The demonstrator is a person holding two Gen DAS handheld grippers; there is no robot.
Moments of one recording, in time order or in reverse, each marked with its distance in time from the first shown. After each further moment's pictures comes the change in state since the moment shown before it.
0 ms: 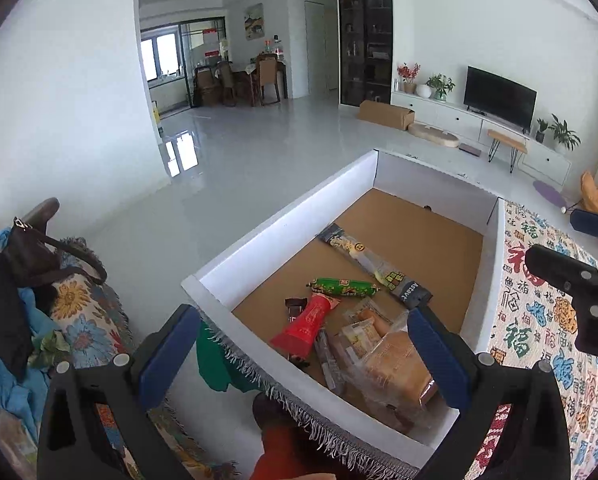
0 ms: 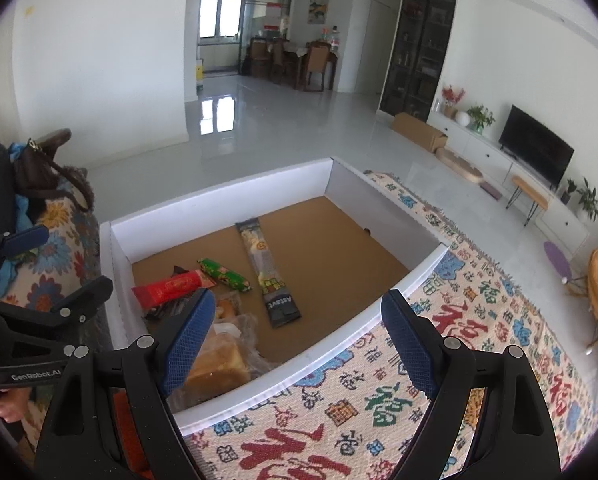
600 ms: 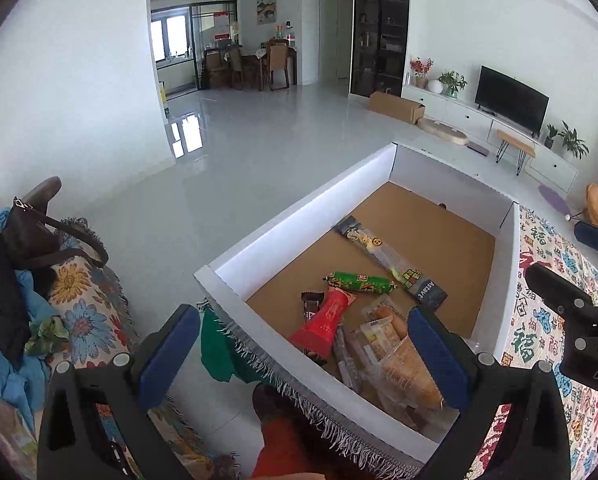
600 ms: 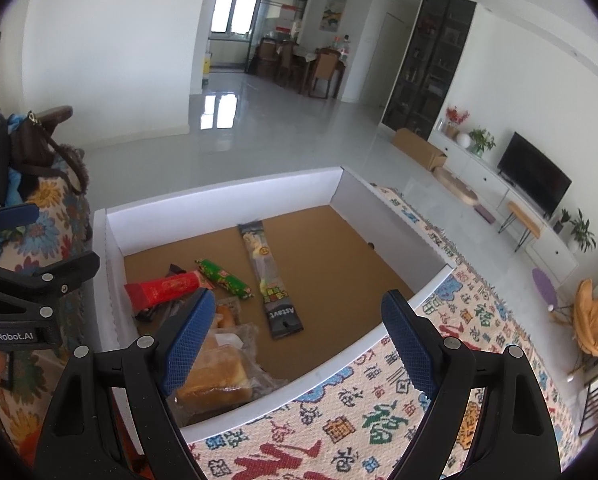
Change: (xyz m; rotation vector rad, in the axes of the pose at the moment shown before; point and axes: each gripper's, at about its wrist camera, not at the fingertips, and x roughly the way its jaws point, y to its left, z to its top) left arm 0.013 0.019 0.005 -0.040 0.047 0.003; right arm 0.016 0.026 0.004 -0.082 -0.017 -0.039
